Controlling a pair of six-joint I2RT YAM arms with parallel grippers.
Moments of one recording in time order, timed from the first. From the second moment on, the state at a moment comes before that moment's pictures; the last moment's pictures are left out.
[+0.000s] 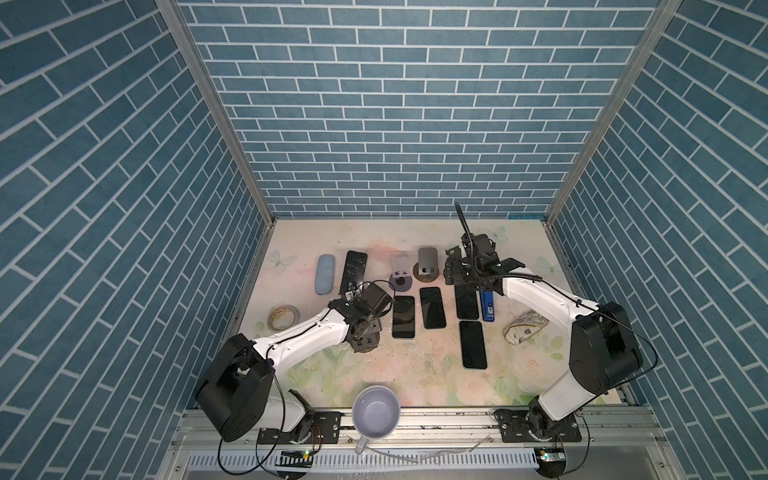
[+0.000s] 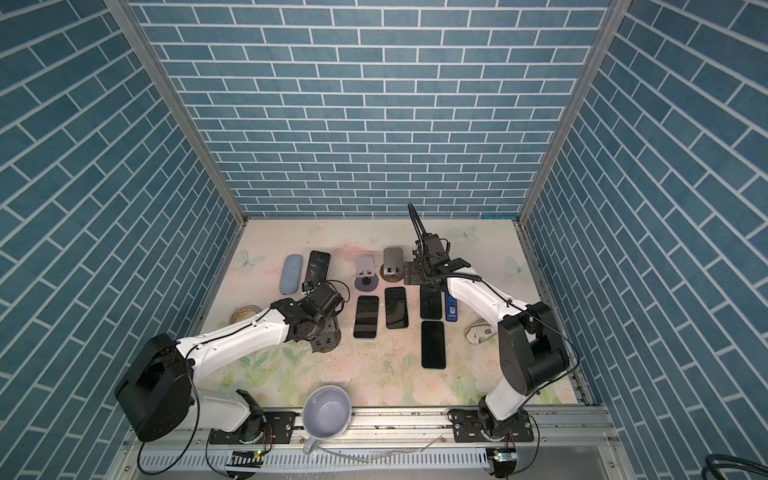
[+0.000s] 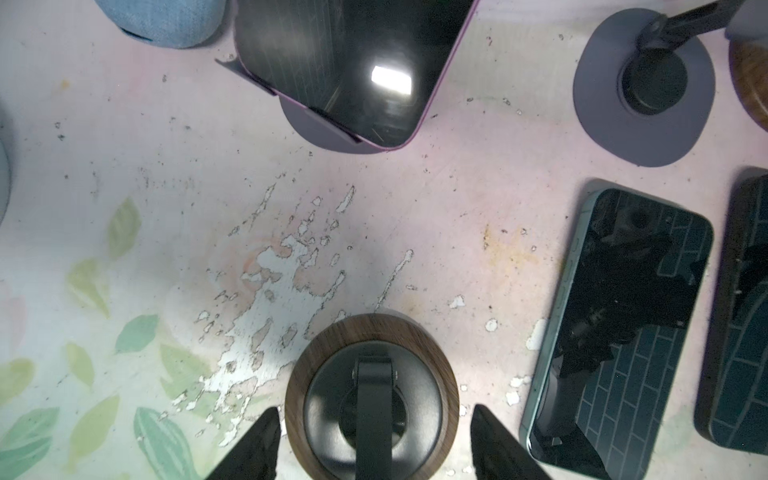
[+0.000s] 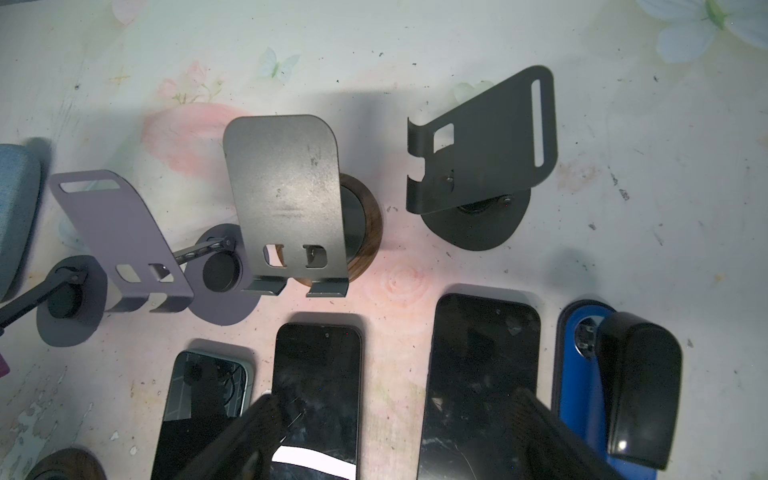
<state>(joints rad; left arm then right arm) -0.71 1.40 0.84 -0.67 -0.32 -0.89 0.52 1.62 1.17 -0.44 0.06 0.36</state>
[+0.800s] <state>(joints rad) -0.60 1.74 1.22 -0.63 -0.29 -0.50 0.52 1.62 1.18 -0.48 0.10 0.36</state>
